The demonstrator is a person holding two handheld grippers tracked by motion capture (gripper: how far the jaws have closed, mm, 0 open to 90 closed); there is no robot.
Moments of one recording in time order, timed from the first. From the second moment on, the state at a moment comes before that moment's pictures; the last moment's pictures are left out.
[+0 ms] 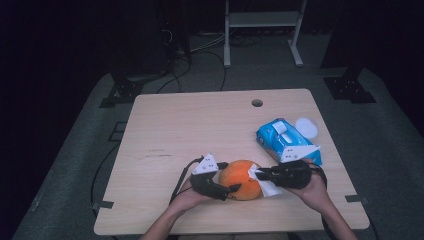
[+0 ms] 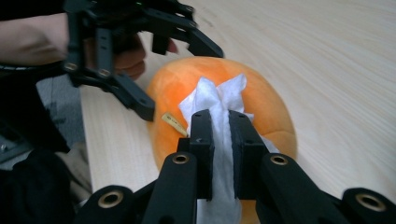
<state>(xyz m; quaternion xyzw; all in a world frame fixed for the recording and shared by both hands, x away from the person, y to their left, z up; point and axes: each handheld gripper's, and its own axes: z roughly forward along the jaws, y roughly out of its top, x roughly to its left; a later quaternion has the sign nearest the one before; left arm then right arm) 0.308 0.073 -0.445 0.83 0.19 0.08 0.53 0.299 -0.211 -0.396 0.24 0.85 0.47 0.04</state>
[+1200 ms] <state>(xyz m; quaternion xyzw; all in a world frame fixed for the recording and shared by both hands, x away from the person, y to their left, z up) 0.307 0.077 -0.438 0.83 0.16 0.09 0.52 0.299 -0.214 -0.394 0.24 0.84 0.48 0.05</state>
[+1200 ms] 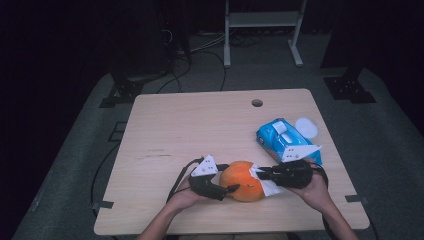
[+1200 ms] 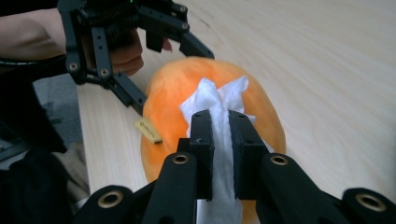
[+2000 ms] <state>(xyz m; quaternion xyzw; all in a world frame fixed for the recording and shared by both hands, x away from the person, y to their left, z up) 0.309 0.078 -0.435 0.83 0.18 0.07 0.53 0.301 -0.220 -0.393 0.25 0.84 0.47 0.07</state>
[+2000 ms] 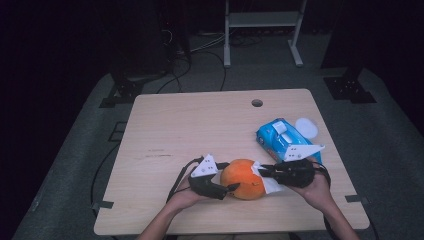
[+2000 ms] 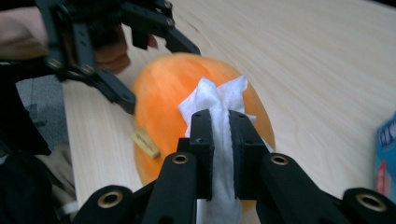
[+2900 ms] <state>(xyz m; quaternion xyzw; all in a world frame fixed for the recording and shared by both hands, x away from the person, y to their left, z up) 0.304 0.068 -0.434 0.83 0.17 0.10 0.52 0.296 -0.202 -0.382 0.23 0.85 0.48 0.08</state>
